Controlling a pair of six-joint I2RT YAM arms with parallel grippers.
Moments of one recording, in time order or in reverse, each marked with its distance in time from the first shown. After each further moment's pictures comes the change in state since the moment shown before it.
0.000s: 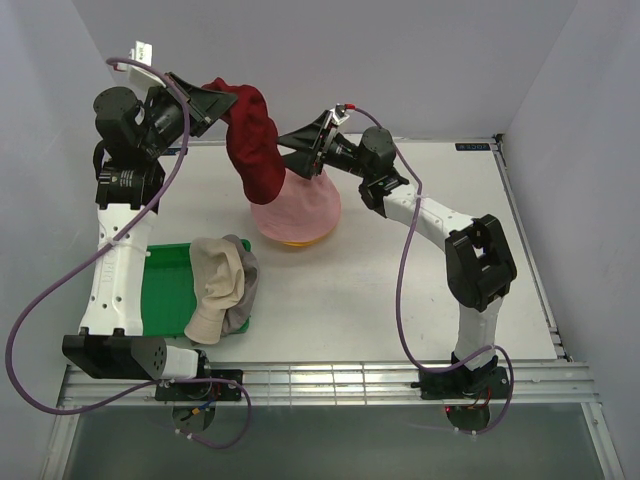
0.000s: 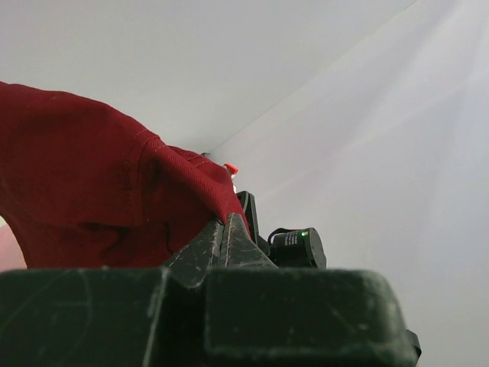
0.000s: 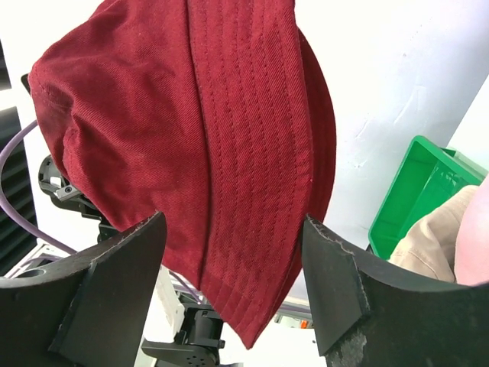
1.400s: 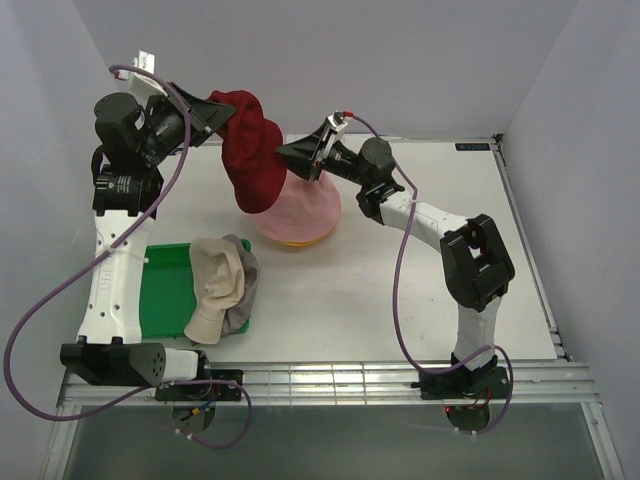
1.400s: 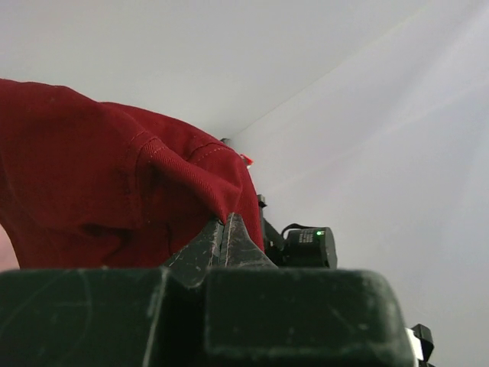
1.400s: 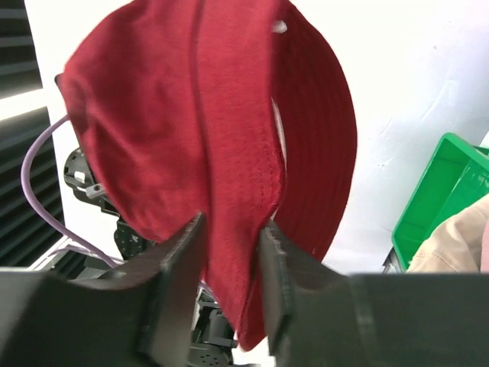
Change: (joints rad) left arm 0.000 -0.033 -0.019 -0.083 -0.007 0.044; right arm 0.019 0.007 -0.069 0.156 0.021 0.093
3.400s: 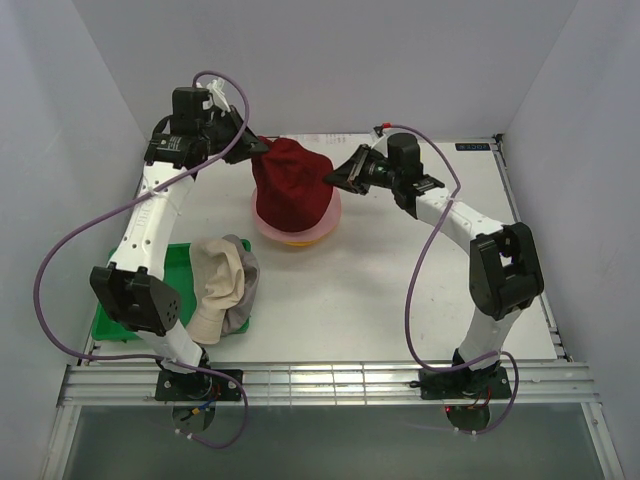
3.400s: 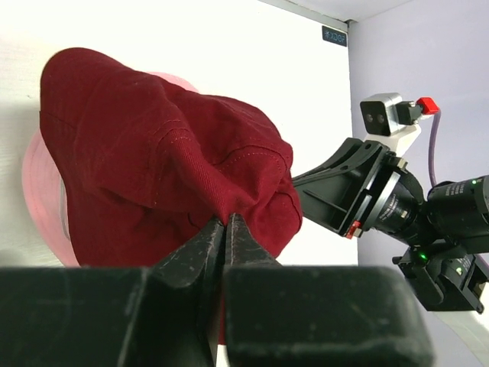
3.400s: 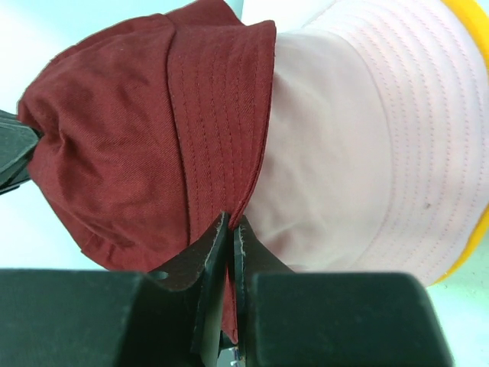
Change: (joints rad) left arm -0.136 0.332 0.196 -0.441 -0.153 0.226; right arm -0.192 -0.136 -0.102 -0.705 0.037 -0.673
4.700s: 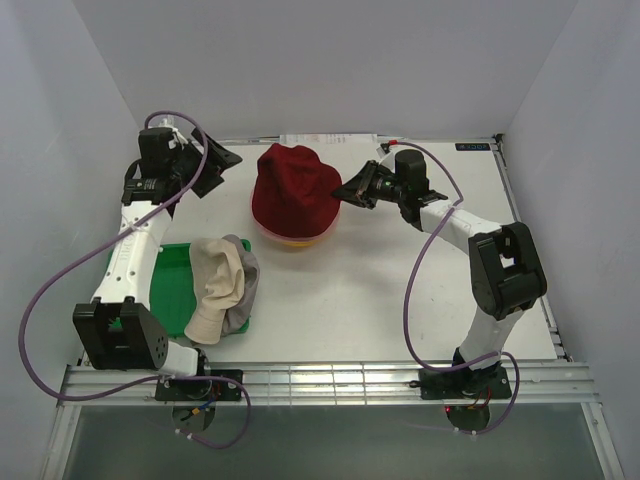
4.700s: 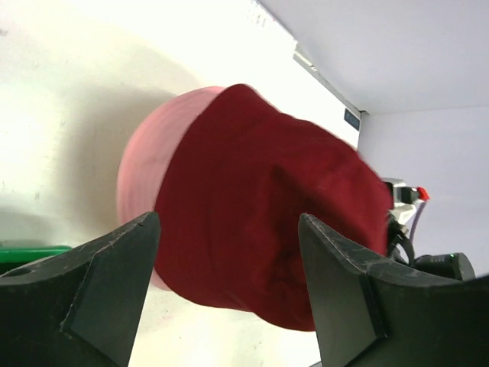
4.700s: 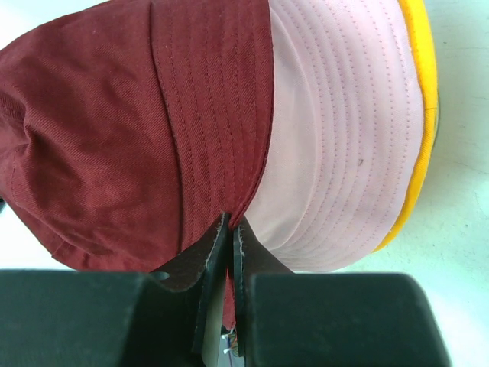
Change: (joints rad) left arm 0.162 -0.248 -0.458 0.250 -0.055 -0.177; right arm -0.045 -0.010 -0.178 0.139 -0.053 0.016
